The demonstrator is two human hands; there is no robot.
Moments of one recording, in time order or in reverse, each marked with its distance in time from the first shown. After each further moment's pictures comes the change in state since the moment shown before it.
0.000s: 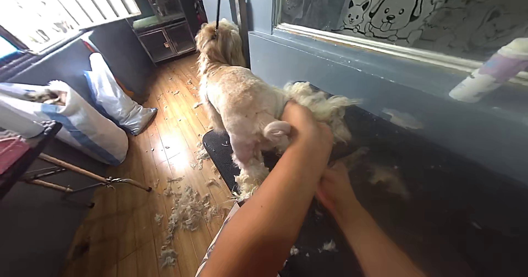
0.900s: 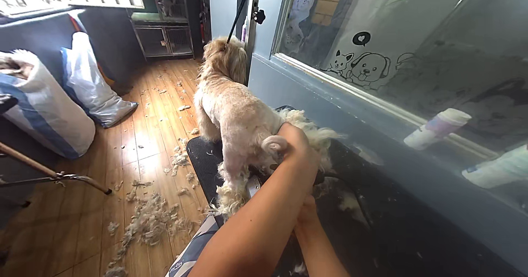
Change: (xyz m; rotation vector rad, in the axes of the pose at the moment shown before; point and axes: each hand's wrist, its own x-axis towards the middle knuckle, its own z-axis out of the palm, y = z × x) left_hand 0.082 -0.057 -0.006 -0.021 -0.004 0.169; right_hand -0.003 0.018 0.001 0.254 -0.230 0.041
